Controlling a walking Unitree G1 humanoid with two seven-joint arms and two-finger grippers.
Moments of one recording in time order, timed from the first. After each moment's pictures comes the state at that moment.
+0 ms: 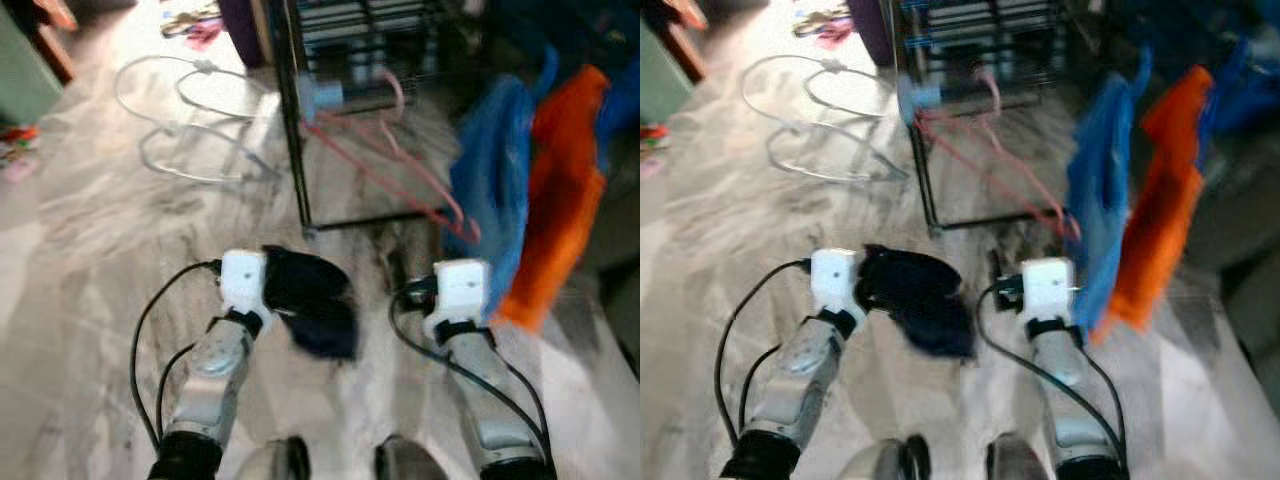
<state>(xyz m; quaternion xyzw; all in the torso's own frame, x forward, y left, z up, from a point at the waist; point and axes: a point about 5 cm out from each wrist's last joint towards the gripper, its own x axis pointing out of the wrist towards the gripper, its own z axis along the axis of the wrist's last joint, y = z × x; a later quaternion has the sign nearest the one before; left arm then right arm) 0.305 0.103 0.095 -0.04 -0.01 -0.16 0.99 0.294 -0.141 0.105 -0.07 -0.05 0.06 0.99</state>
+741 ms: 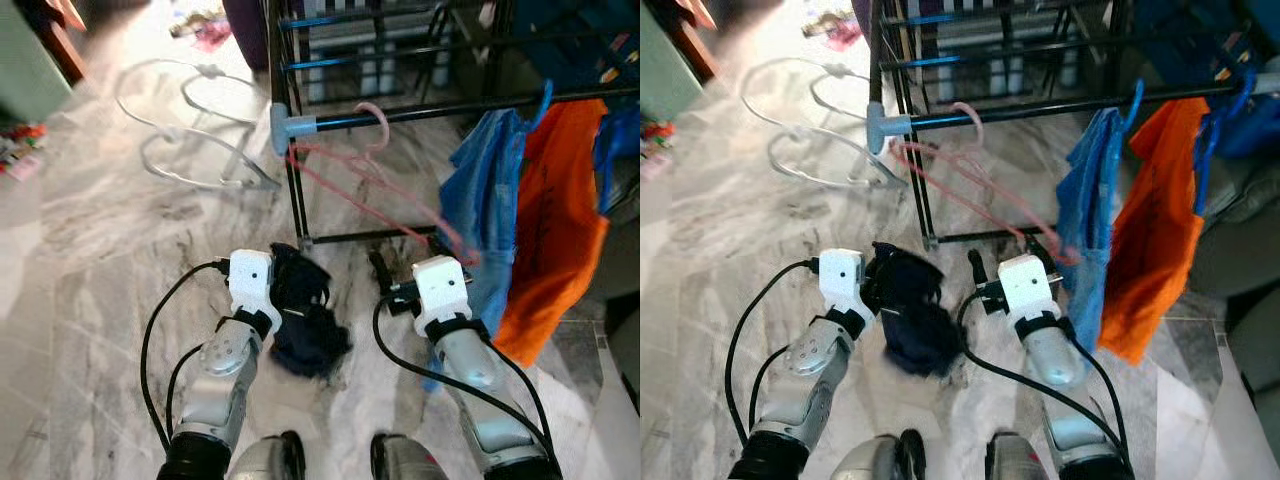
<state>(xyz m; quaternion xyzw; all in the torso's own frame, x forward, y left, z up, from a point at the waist) 0.303 0.097 0.096 -0.05 -0.01 -0.18 0.98 0.287 -0.125 0.111 -0.13 -0.07 0.12 0.98</state>
